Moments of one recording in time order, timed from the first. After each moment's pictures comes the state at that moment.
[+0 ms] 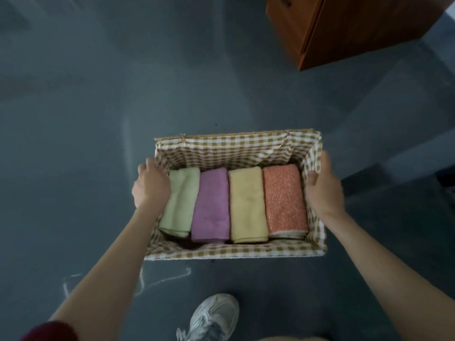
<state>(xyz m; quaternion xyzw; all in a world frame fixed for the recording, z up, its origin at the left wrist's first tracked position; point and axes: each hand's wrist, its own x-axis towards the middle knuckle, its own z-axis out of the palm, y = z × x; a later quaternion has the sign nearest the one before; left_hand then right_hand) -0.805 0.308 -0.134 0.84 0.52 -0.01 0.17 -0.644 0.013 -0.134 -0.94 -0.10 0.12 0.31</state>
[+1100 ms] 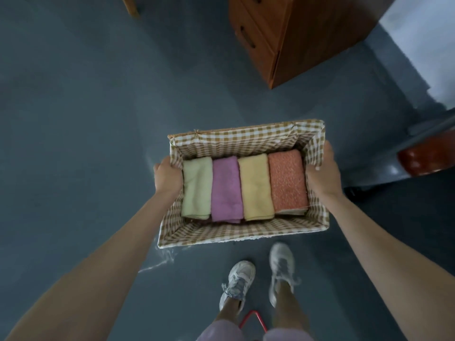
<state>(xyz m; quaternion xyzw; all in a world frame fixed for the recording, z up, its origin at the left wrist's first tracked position) -0.696 0.351 0.169 0.76 0.51 -0.10 0.39 -0.584 0.037 0.143 -0.88 0.12 0.22 0.40</state>
